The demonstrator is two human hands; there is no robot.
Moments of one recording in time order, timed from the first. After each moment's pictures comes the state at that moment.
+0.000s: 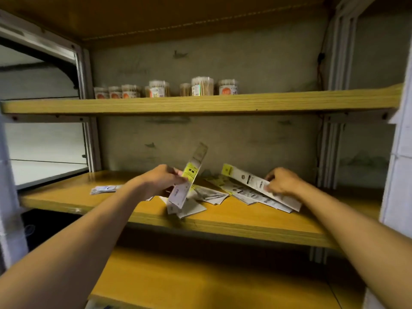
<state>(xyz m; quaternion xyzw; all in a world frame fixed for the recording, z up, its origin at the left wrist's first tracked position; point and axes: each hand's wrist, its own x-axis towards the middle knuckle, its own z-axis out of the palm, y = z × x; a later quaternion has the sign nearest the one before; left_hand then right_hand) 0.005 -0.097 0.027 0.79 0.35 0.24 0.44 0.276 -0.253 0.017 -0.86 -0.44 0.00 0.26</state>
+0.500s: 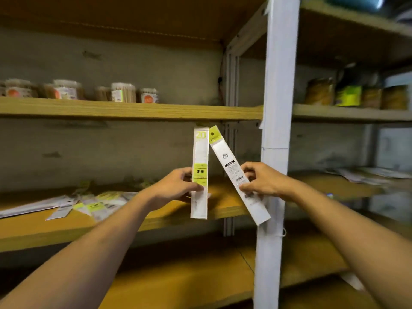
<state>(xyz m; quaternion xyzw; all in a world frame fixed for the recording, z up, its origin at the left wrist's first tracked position) 0.103 -0.218 0.018 0.85 0.02 0.13 0.51 0.216 -0.444 0.036 -0.83 -0.40 0.02 0.38</state>
